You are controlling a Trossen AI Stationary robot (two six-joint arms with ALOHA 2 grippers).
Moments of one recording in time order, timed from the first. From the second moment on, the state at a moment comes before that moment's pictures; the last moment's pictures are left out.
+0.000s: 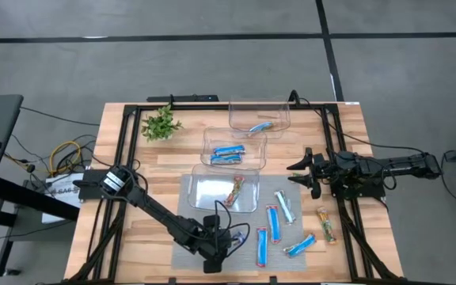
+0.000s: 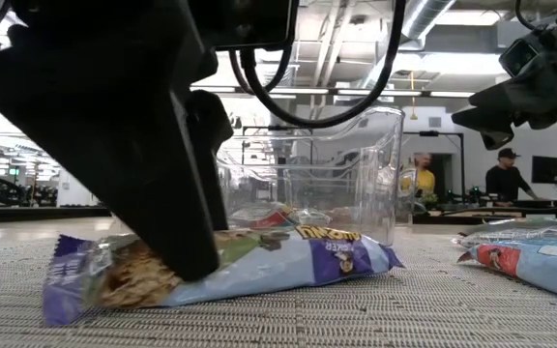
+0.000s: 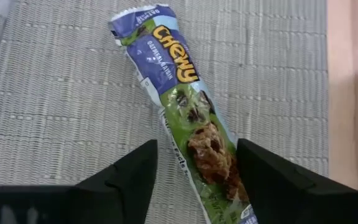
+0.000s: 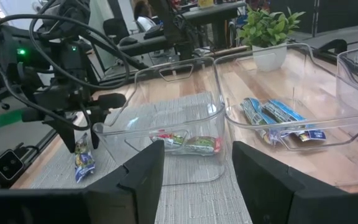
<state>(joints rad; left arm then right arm) -0.58 2.10 1.42 -0.41 -0.21 -0.59 0.05 0.17 0.01 0.01 0.00 0.18</state>
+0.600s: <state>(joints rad) -0.58 2.09 1.42 -0.39 -0.11 -0.60 0.05 0.17 0.01 0.01 0.00 0.18</state>
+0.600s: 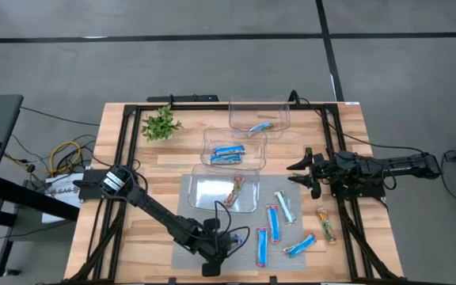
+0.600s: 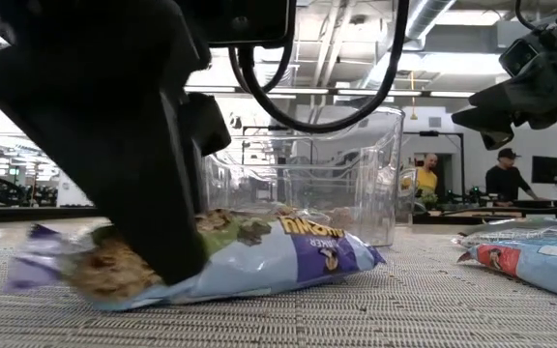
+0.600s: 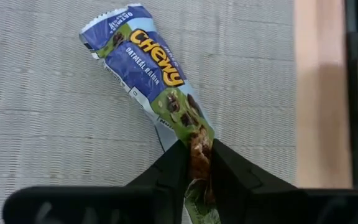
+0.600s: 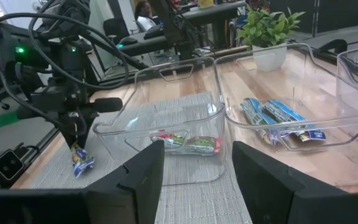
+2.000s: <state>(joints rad) -0.39 1.96 1.42 0.64 0.37 -1.07 0.05 0.17 0.01 0.01 0.00 0.18</state>
